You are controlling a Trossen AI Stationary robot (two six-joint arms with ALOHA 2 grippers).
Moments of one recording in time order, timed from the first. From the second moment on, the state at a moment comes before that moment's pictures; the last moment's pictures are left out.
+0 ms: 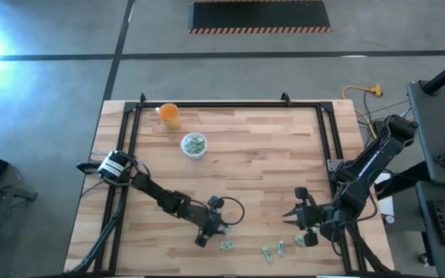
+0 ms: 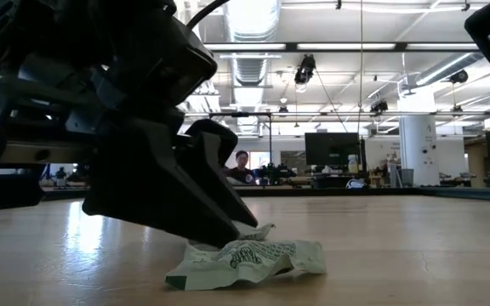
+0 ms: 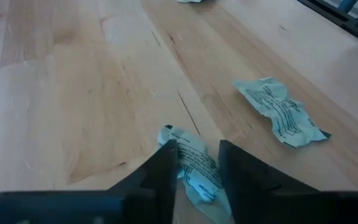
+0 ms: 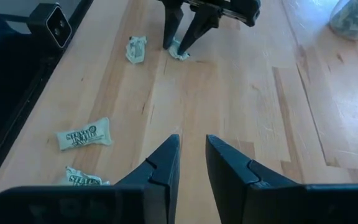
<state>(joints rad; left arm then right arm) -0.44 1.99 0.86 0.59 -0.06 0.01 0.92 1.23 0.66 -0.31 0.63 0.58</state>
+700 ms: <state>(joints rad) -0.43 1.80 0.85 0.28 -0.36 0.08 0.92 1.23 0.63 -0.25 0.63 0.58</state>
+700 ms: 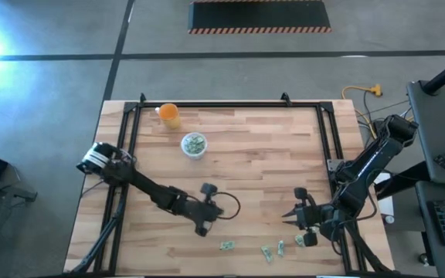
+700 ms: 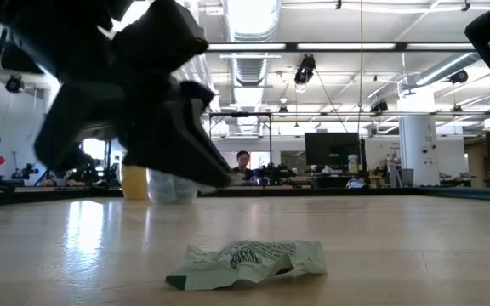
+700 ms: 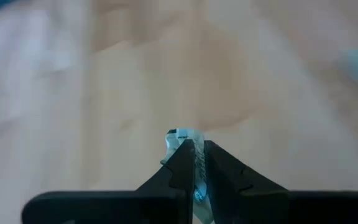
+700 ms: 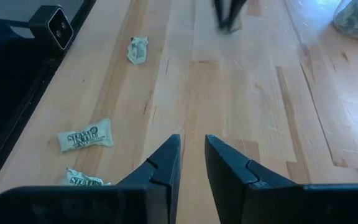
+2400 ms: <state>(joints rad) 0.24 1.27 0.64 -0.12 -0.19 0.27 0.92 1.23 0.55 -0.12 0.63 0.58</state>
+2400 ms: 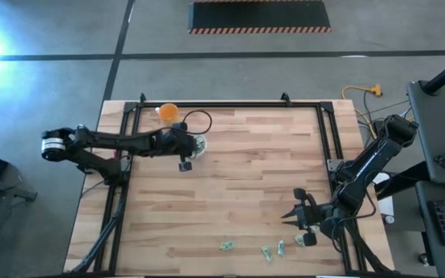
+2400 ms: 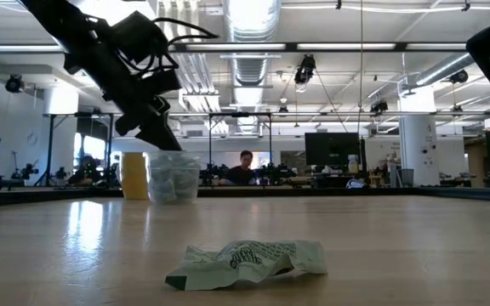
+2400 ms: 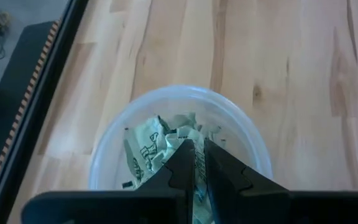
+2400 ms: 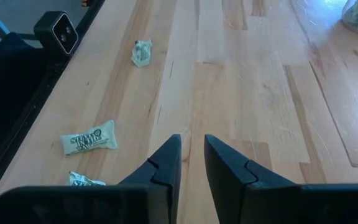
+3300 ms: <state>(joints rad) 0.23 1.20 0.64 -0.12 -0.16 0.24 0.92 1.23 0.55 -0.12 0.62 0.58</state>
